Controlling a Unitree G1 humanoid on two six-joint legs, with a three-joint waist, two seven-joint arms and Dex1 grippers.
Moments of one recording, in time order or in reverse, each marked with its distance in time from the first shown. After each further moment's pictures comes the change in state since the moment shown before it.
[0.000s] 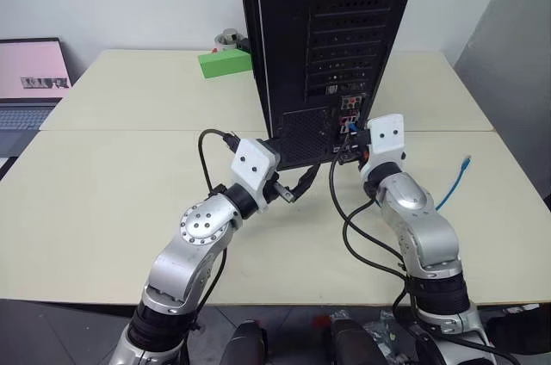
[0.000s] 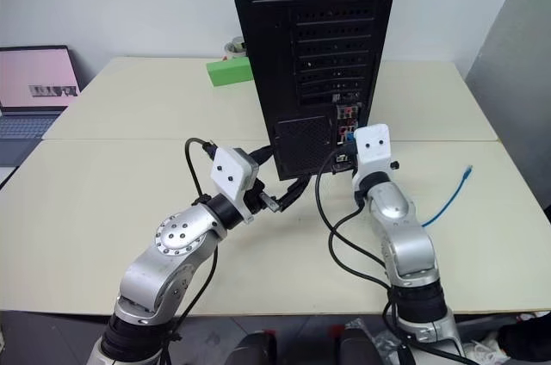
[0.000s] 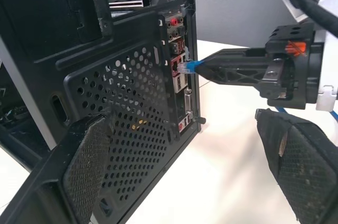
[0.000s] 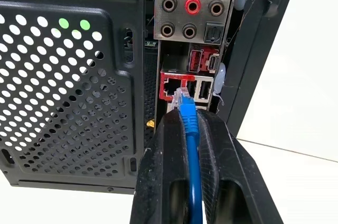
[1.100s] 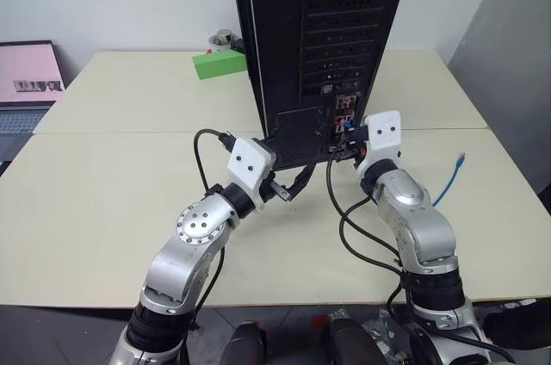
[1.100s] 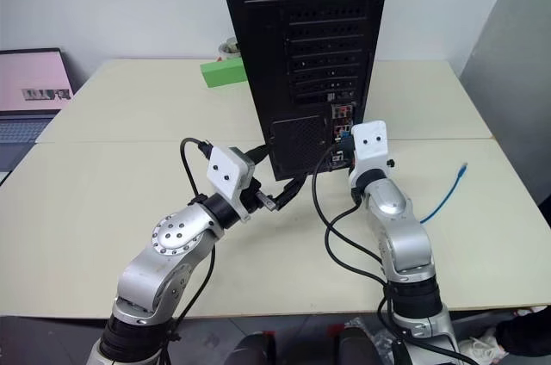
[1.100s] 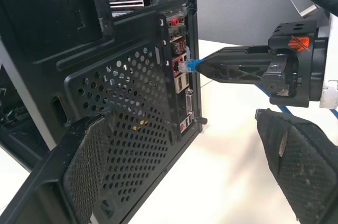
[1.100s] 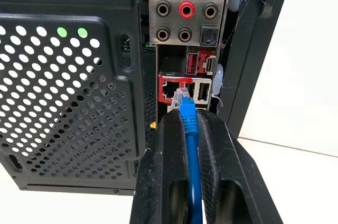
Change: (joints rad) left arm 0.007 -0.001 0.022 0.001 0.008 0.002 -0.005; right arm -0.023 0.036 -0.017 0.006 0.016 0.027 0.038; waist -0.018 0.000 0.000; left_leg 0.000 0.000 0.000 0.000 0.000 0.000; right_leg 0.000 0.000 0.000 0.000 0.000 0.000
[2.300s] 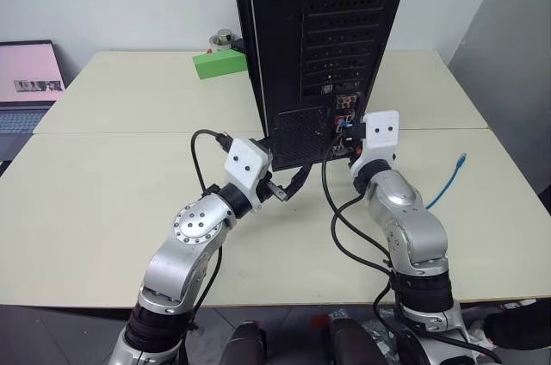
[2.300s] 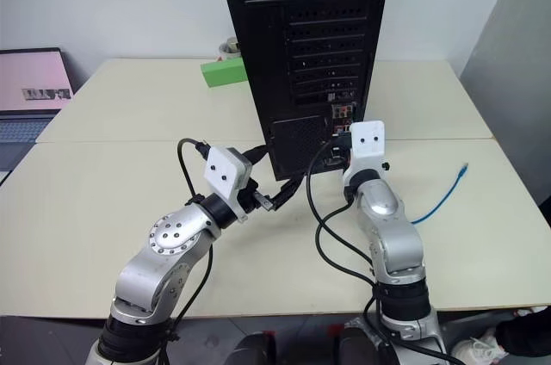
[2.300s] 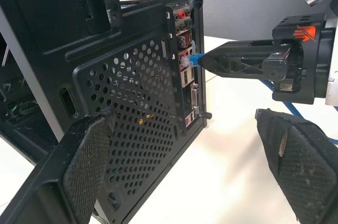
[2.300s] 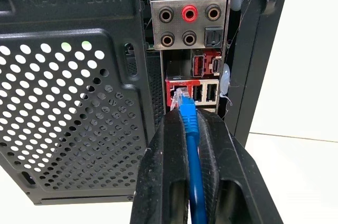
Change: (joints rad) left arm 0.006 0.001 0.018 0.009 0.010 0.000 -0.019; right arm -0.001 0.105 -0.023 -0.018 0.002 0.032 -0.083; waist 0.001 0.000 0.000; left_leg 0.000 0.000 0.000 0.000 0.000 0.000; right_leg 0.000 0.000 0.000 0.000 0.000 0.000
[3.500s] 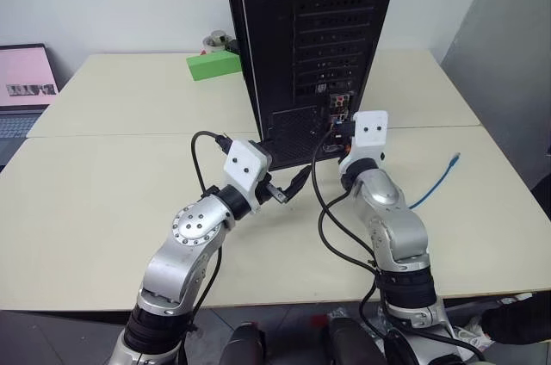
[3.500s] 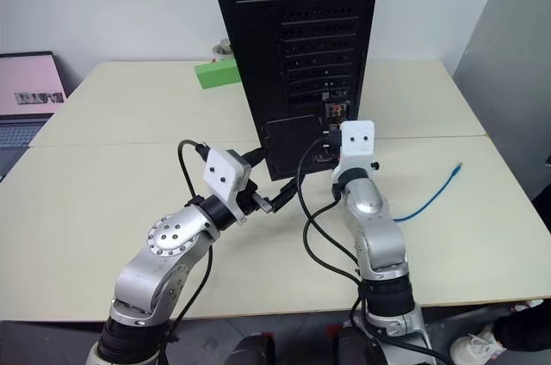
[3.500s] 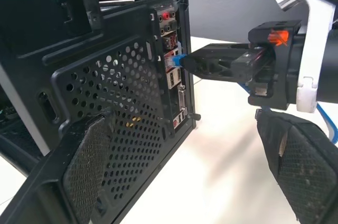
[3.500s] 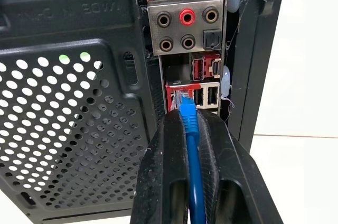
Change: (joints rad) left arm 0.011 -0.001 0.008 0.000 -0.001 -0.008 -0.024; right arm -0.021 0.069 0.047 0.110 -0.058 -0.125 -0.057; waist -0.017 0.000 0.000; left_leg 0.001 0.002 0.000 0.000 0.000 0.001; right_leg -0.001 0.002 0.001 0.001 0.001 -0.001
